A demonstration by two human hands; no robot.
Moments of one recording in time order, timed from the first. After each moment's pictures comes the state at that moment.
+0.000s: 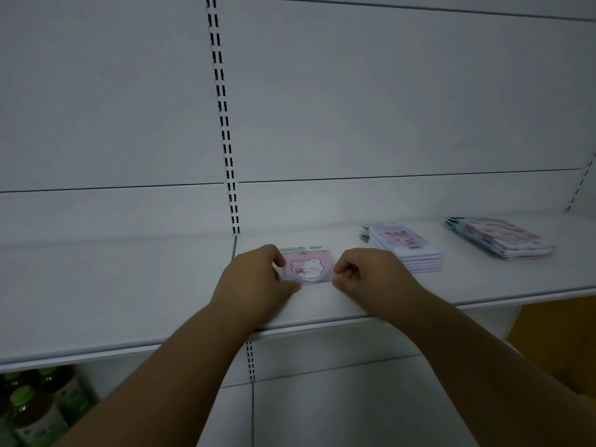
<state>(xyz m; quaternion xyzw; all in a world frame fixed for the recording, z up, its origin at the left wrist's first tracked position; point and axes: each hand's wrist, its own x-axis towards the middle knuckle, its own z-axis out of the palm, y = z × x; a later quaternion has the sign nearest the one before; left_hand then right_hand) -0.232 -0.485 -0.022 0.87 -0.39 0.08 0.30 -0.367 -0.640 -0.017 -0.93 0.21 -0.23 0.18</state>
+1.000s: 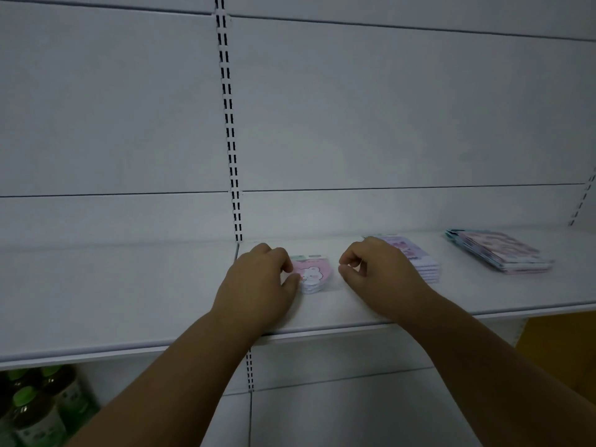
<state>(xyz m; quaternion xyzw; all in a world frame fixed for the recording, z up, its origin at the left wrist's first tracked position) -0.249 -0.483 -0.012 0.84 -0.44 0.19 0.26 -0.376 -0.647 -0.003 -0.93 0.16 -0.31 0.15</state>
